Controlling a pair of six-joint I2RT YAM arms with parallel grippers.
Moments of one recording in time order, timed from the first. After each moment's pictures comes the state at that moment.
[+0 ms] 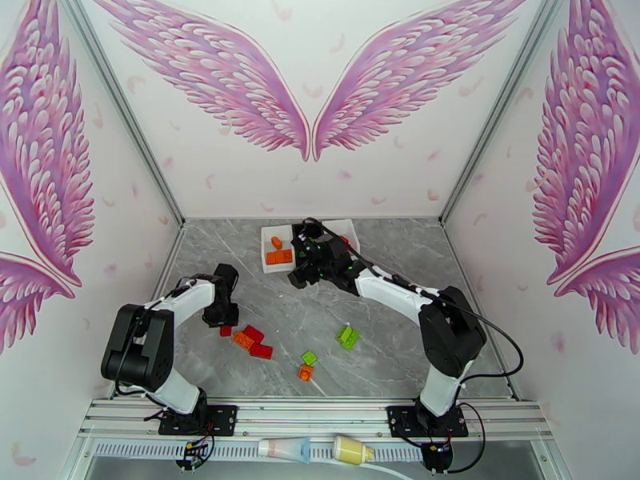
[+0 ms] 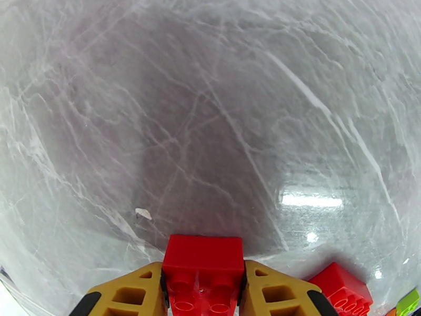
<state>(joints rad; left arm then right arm) -0.17 1.58 0.92 -0.83 -0.09 -0.29 0.63 1.78 1.30 -0.13 -0.19 -0.07</state>
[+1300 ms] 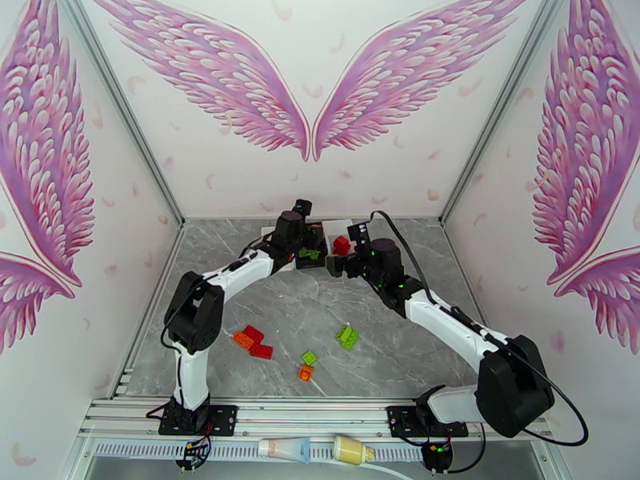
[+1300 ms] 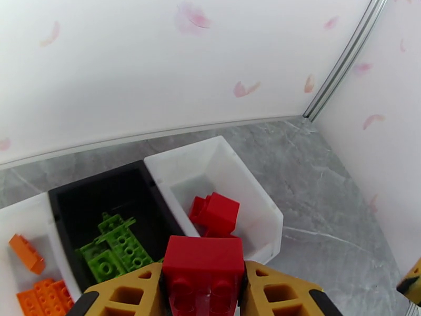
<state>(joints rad) -0.55 2.10 1.67 0.05 0.06 -0.33 0.41 1.37 0.93 0.07 -0.12 0.12</state>
